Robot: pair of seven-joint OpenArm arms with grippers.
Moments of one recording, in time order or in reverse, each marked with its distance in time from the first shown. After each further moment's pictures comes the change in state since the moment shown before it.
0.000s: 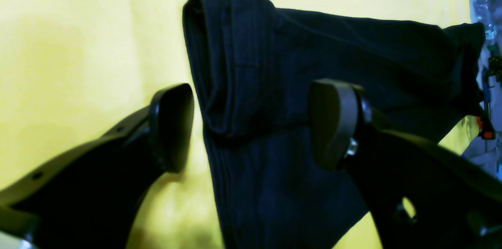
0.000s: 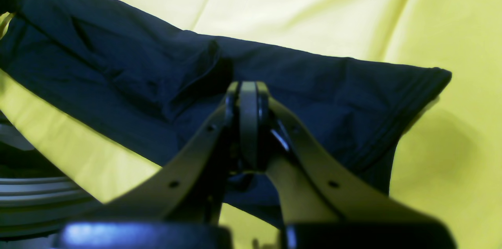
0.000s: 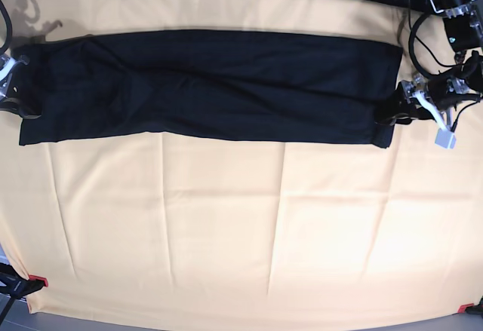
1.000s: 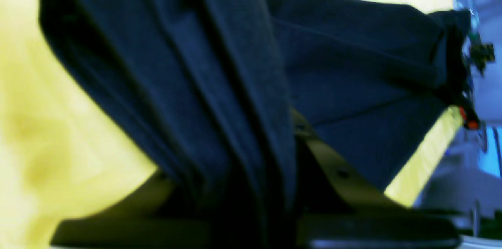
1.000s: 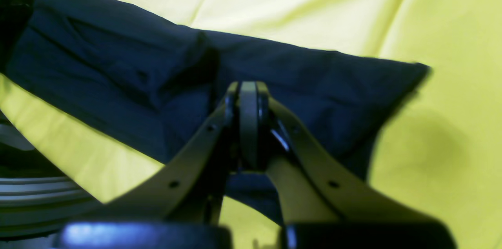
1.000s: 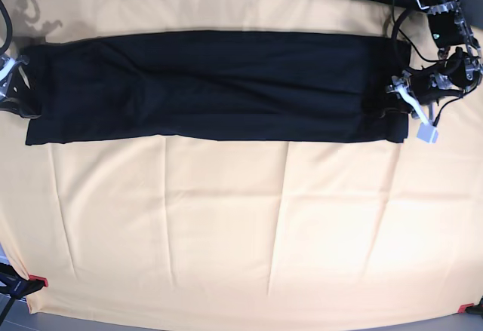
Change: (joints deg) left arm -0.8 3.7 -0.7 -0.1 2.7 -1.0 0.5; right arm 0.0 0.0 0.0 0.0 0.0 0.0 0.0
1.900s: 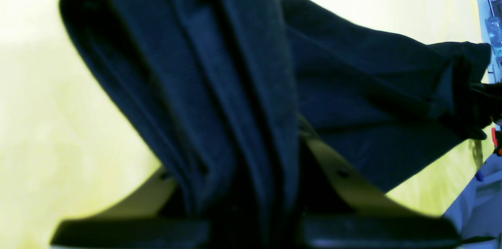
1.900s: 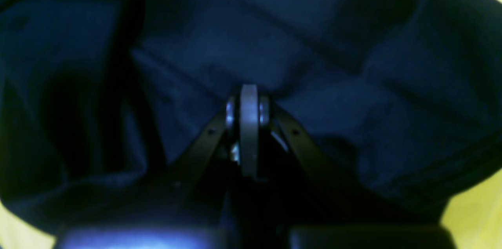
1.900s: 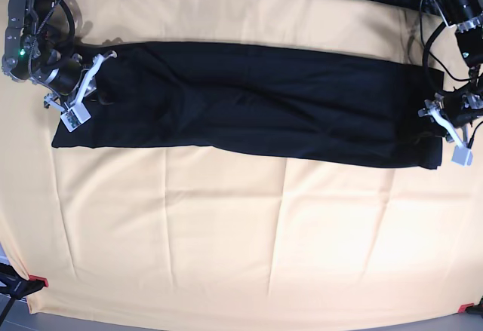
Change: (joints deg) left arm -4.7 -6.6 -2.1 -0.2 -3.0 -0.4 0.2; right arm 0.9 -5.6 -34.8 -8.0 -46.1 0.2 32.5
